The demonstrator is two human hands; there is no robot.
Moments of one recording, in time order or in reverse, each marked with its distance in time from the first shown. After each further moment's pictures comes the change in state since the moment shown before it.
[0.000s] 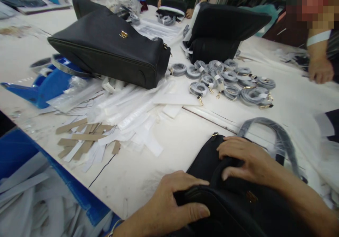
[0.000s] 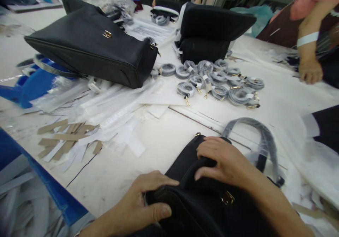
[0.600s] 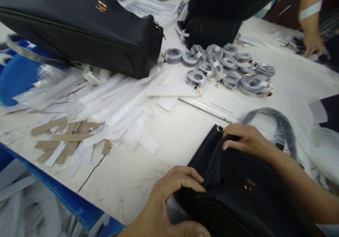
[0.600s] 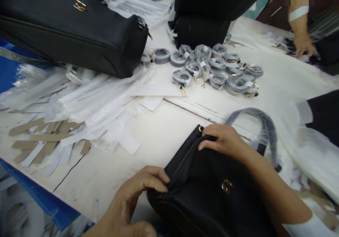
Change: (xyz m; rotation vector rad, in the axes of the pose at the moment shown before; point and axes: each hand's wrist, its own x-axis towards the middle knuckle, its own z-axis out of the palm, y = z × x) left_hand -0.005 0.009 -0.004 -0.101 0.062 0.049; right_hand -0.001 0.051 0.006 0.043 0.070 0.118
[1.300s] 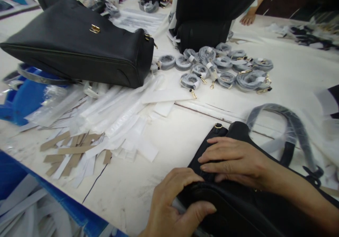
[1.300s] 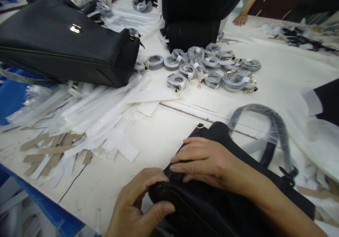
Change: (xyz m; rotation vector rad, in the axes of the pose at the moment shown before) left_hand 0.015 0.001 0.024 0.296 0.240 0.094; right_hand 0.005 -0.068 0.000 0.216 0.012 -0.407
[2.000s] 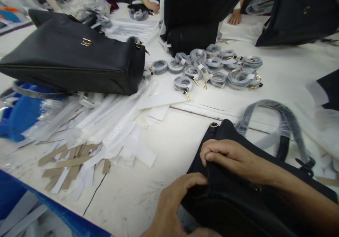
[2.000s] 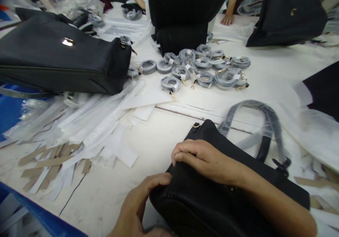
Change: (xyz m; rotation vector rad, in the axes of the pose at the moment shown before) left_hand -0.003 -0.010 -0.008 -0.092 -0.276 0.008; right_hand 0.017 -0.010 0.004 0.482 0.051 0.536
